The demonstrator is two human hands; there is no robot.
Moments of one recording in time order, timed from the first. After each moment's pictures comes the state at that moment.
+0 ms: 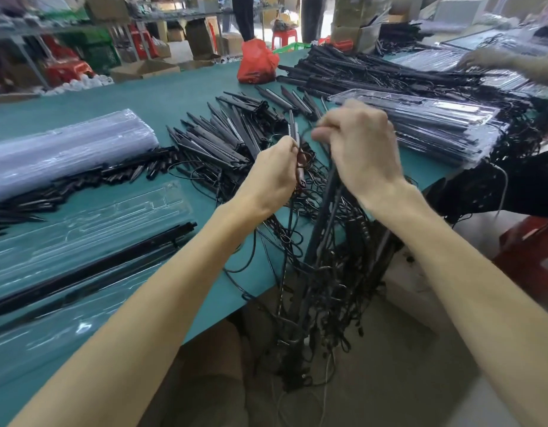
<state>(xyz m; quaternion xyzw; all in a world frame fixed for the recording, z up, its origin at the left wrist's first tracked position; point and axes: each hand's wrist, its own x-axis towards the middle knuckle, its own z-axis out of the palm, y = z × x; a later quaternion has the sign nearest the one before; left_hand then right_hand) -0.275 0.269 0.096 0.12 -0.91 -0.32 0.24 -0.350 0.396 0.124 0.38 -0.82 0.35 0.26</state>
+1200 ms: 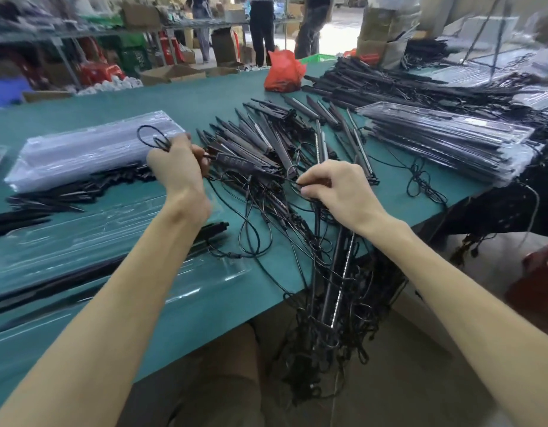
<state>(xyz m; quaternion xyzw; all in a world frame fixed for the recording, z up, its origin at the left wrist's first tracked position) -0.197 0.171 0.113 0.34 -0.44 -0.65 0.52 -0.328 0.361 0.085 0.47 -0.80 0.38 0.03</state>
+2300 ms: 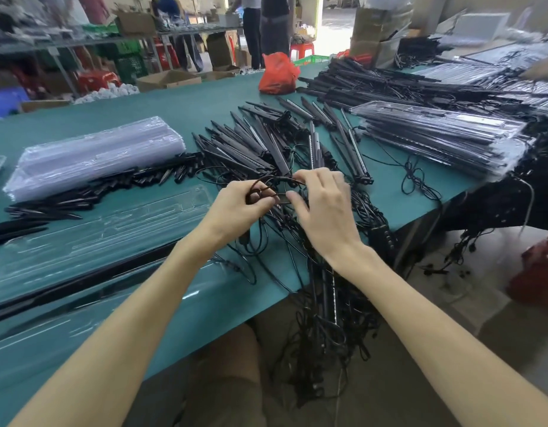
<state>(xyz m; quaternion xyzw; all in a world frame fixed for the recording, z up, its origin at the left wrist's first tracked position) -0.200 0.203 0.068 0.16 -0.89 -0.37 0.20 -0.296 0.349 0.048 0.41 -0.83 0.33 0.19</state>
